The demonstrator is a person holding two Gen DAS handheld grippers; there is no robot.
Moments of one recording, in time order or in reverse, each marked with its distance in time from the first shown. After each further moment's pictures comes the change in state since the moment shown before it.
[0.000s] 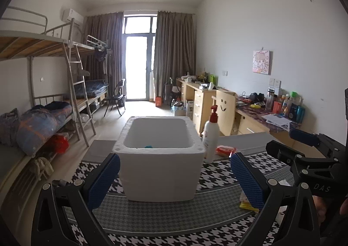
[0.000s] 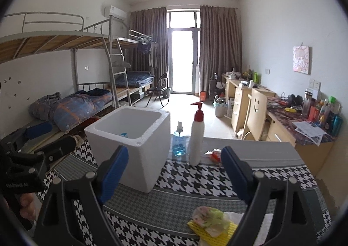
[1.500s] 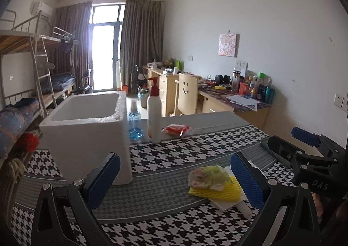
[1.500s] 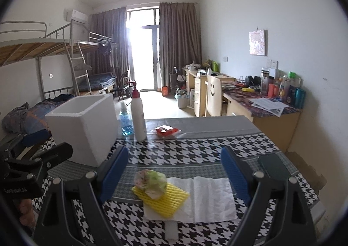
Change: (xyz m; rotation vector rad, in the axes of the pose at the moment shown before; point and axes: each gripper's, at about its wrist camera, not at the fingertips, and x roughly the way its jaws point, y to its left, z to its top) left arm 0.023 -0.085 -0.039 0.051 0.090 -0.214; right arm -0.048 -0.069 -0.056 0.122 0.023 -0.241
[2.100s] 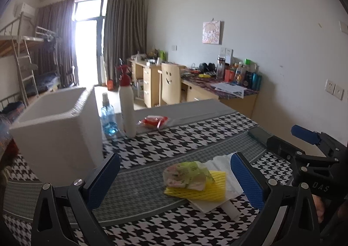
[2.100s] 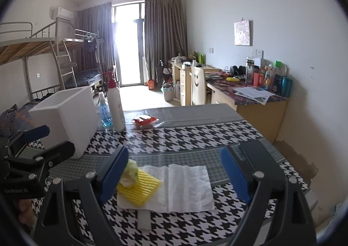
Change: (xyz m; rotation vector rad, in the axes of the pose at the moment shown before) left arm 0.039 -0.034 -0.005 0.054 0.074 -0.082; right arm -0.002 -0.034 -0.017 0.040 0.052 -0.080
